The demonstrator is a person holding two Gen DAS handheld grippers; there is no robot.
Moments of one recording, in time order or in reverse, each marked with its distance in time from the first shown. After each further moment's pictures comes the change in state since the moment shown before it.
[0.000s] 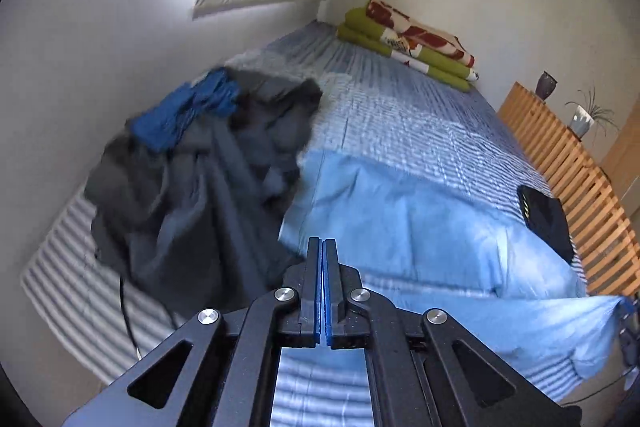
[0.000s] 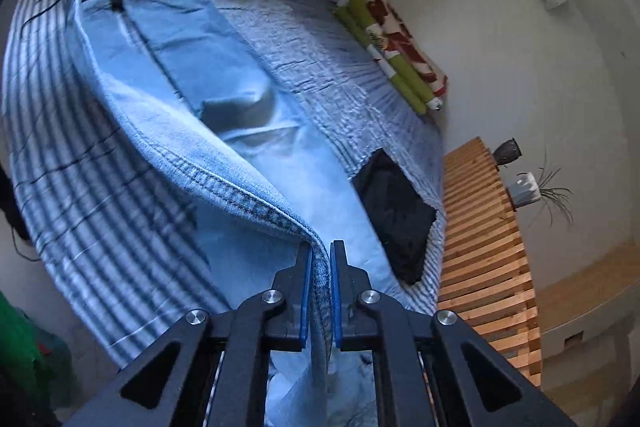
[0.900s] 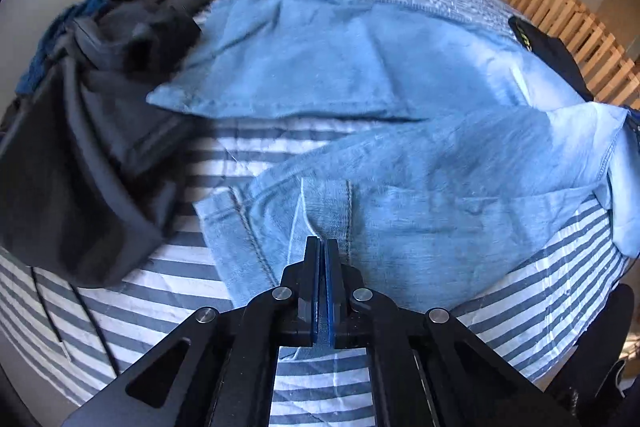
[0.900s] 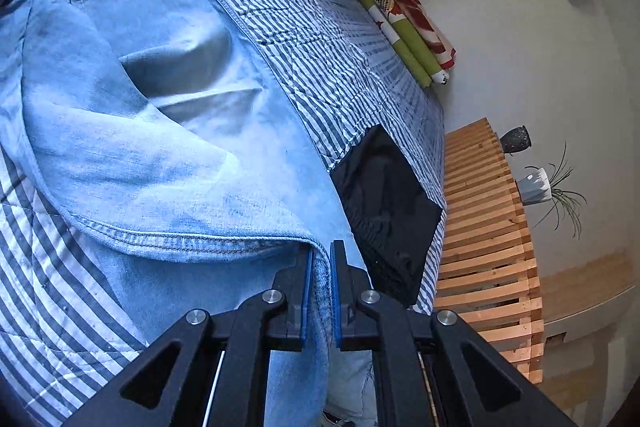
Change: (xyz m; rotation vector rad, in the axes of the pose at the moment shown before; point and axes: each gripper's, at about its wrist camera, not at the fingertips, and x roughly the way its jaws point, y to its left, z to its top) left arm 0.120 -0.060 -0.091 0.271 0.393 -0.040; right arm 0.132 0.003 0.014 -0.086 0.135 -0.010
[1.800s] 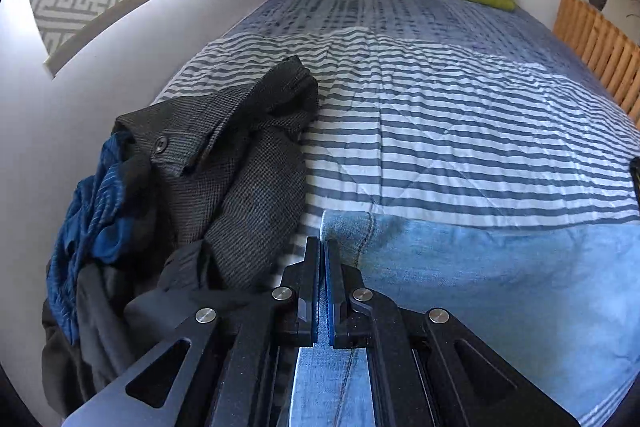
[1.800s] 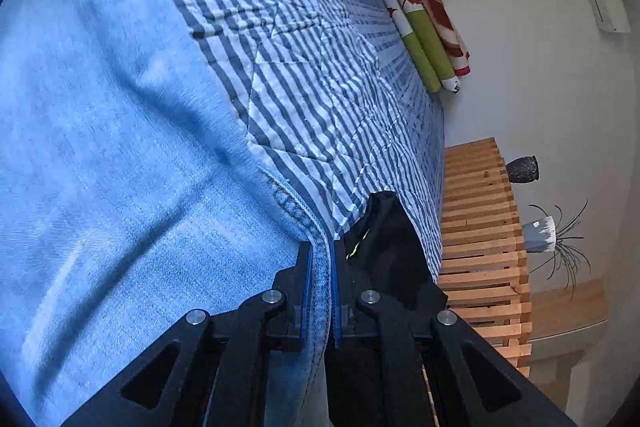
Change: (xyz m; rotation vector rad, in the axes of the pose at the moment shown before) left arm 0.073 0.075 0.273 -0.085 -0.152 0.300; right arm 0.197 0.028 0.144 -0.126 0.138 -0.082
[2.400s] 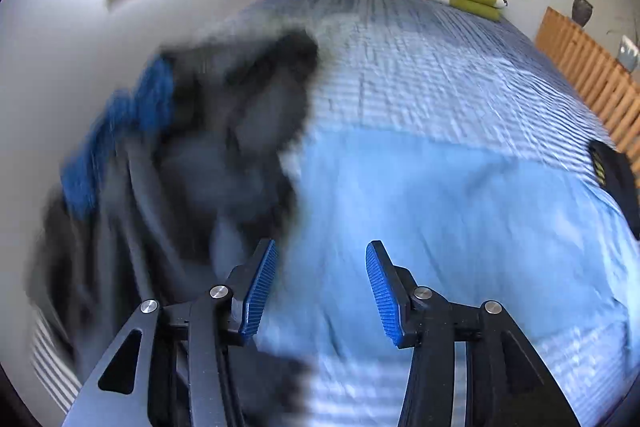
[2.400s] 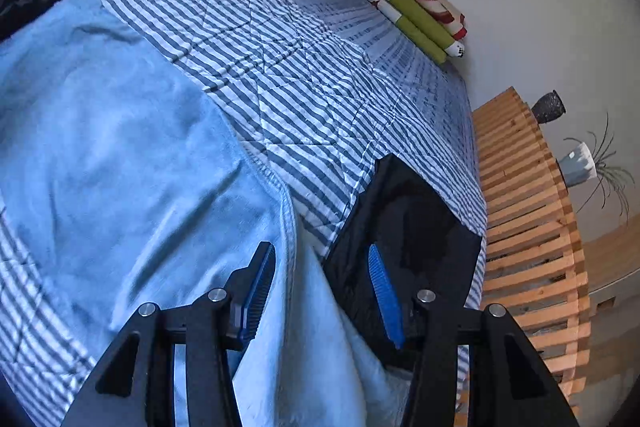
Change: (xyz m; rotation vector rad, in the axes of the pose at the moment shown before) left arm -0.084 0.018 -0.125 -0.110 0.040 -0.141; right arm -0.110 -0.075 -0.078 0.314 -0.106 0.283
